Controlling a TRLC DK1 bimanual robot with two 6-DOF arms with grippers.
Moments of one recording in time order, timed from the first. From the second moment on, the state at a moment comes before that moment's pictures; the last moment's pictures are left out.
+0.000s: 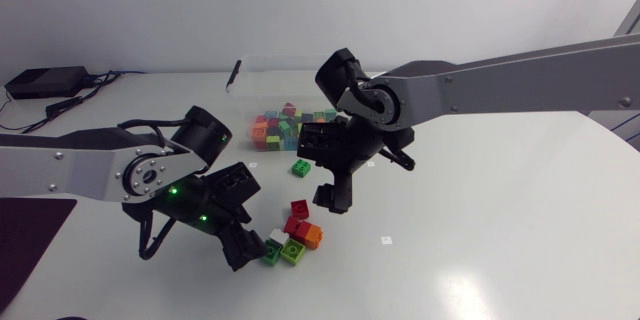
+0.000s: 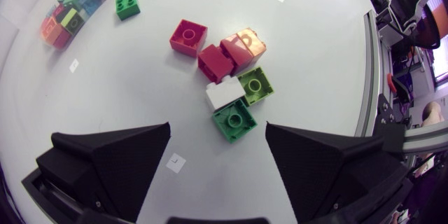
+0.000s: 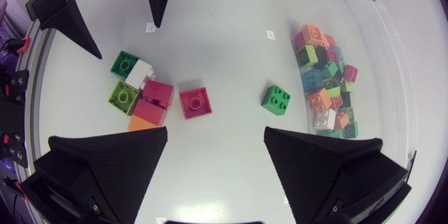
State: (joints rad) left arm -0.48 1.56 0.81 -0.49 0.30 0.45; right arm 0.65 1.89 1.32 -0.57 -0.18 -0.84
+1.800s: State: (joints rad) left arm -0.54 1.73 0.79 -0.35 0.22 0.29; right arm 0.69 2.18 1.49 -0.64 -0.26 -0.93
